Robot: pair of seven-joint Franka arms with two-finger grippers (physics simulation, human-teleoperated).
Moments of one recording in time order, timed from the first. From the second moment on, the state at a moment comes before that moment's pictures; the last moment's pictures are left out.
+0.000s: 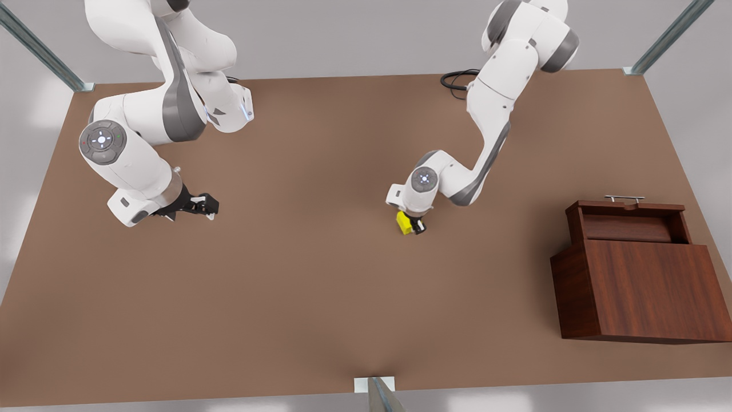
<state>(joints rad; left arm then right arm) -0.40 0.53 -0.26 -1.95 0.19 2.43 0.35 0.07 0.14 0.14 -1.56 -0.04 1.68 0.21</state>
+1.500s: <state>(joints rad) 0.28 0.33 0.13 -1.72 0.12 1.98 0.21 -0.02 0.16 0.11 -1.48 -0.04 1.57 0.15</state>
